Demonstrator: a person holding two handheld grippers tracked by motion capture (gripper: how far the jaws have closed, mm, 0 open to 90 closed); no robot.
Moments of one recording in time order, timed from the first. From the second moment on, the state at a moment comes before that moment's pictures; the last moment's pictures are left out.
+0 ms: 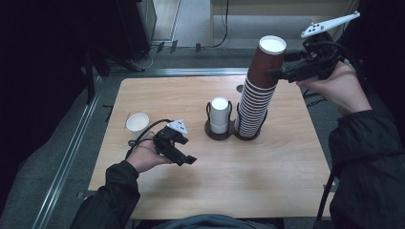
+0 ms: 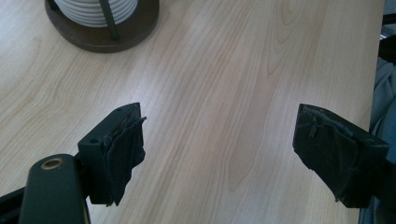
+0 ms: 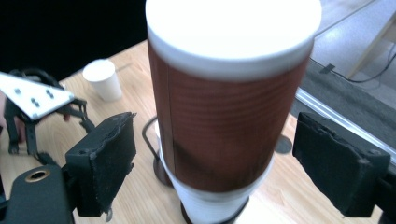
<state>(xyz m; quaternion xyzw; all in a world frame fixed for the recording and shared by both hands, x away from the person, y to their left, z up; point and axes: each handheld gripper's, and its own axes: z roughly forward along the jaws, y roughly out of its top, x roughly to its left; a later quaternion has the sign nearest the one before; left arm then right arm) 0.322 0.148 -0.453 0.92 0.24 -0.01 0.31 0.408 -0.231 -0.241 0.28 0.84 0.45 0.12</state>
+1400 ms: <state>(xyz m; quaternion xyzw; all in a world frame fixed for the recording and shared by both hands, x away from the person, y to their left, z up) 0.318 0.141 -0.459 0.93 0.23 -0.01 0.30 0.422 -0.201 -0.191 0.27 0.84 0.44 0.17</state>
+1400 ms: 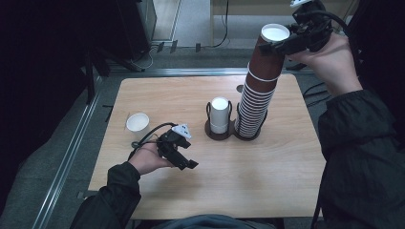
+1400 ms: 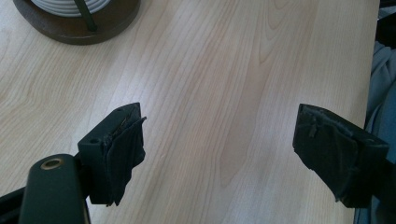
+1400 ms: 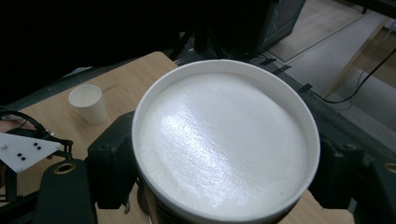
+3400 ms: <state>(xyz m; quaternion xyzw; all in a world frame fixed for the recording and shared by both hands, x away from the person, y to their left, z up) 0.325 0.169 -0.446 0.91 0.25 -0.02 0.34 0.324 -0.143 -0.250 0.10 0.87 0.48 0.08</state>
